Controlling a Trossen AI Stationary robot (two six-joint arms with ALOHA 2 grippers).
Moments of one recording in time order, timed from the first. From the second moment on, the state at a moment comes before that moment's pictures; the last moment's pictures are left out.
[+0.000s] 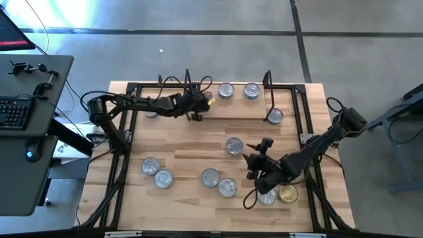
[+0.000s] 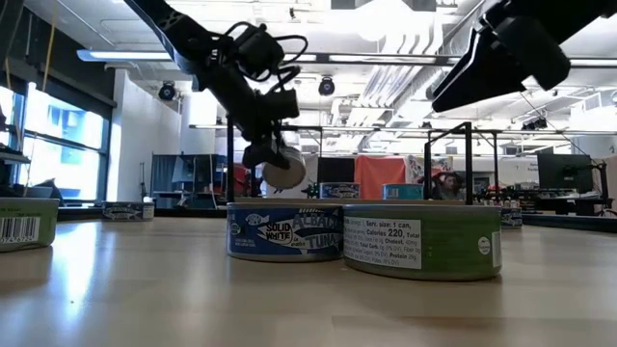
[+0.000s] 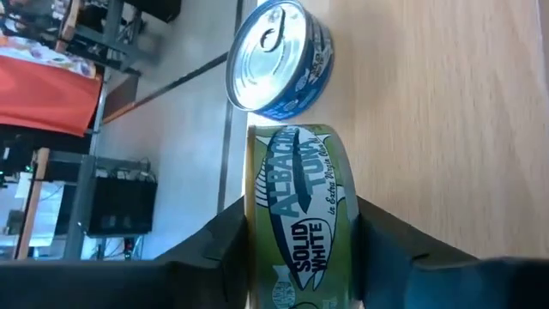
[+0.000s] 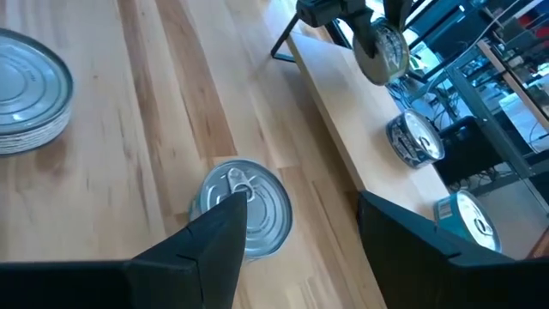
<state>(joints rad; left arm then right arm) 0.36 1.71 1.00 0.04 -0.45 0.75 0.60 1.52 0.95 -0.63 1.02 0.52</state>
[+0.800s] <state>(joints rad) 0.39 1.71 1.00 -0.03 -0.18 0.58 0.59 1.52 0.95 -0.63 1.01 0.52</state>
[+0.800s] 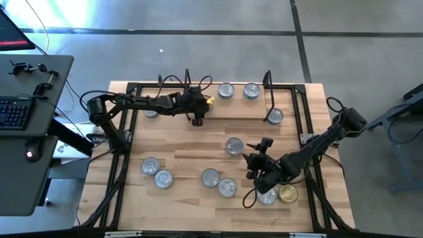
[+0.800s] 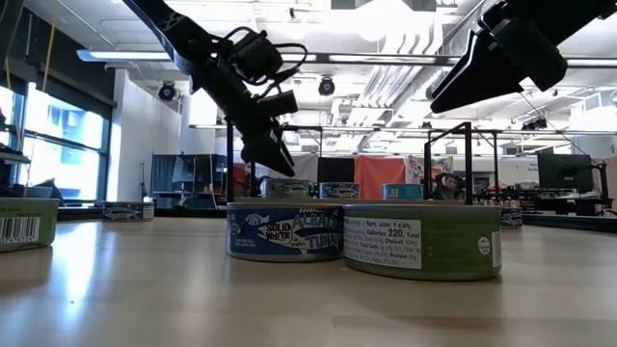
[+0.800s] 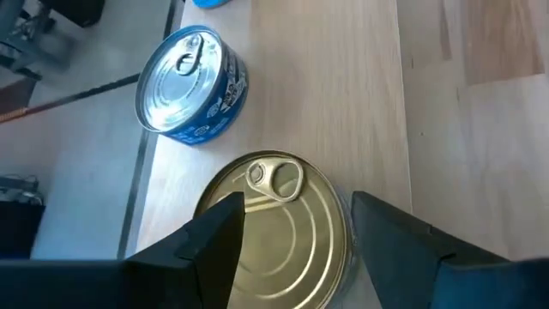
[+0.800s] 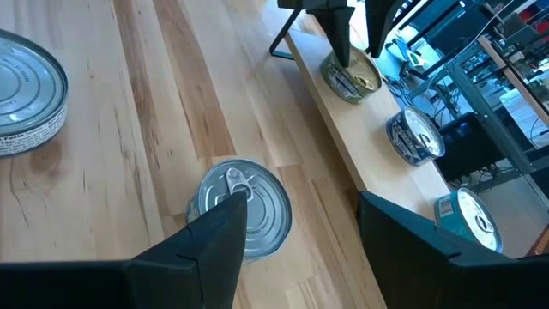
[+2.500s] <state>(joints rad) 0.37 1.66 1.12 -0.10 -0.25 0.36 0.53 1.52 0.95 -0.61 1.00 0.52</state>
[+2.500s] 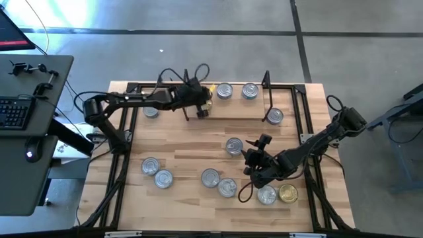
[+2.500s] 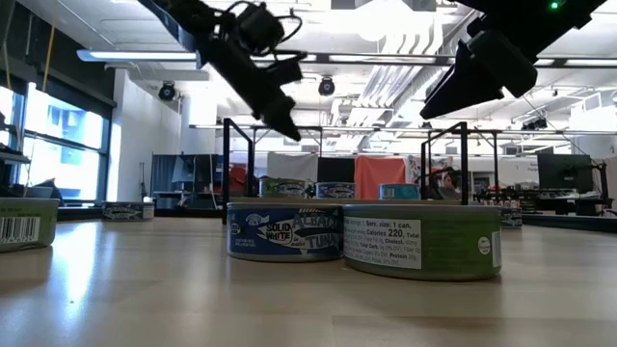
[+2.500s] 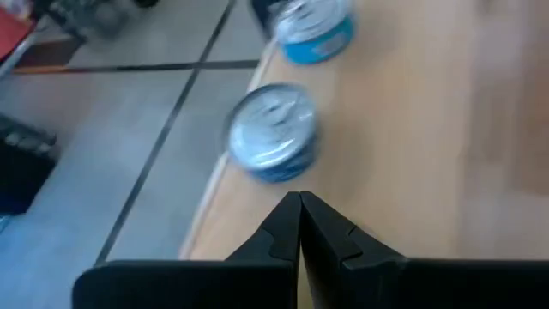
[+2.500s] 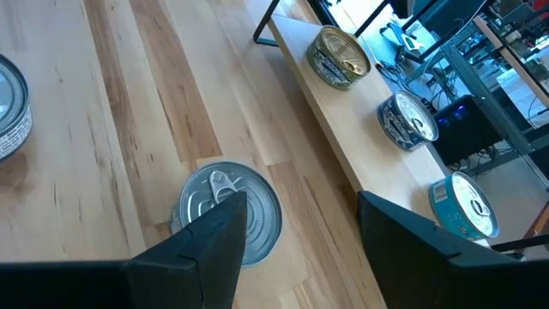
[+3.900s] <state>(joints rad) 0.34 1.86 1.26 -0.37 -0.39 0.12 0.53 1.52 0.95 -0.60 0.99 0.52</state>
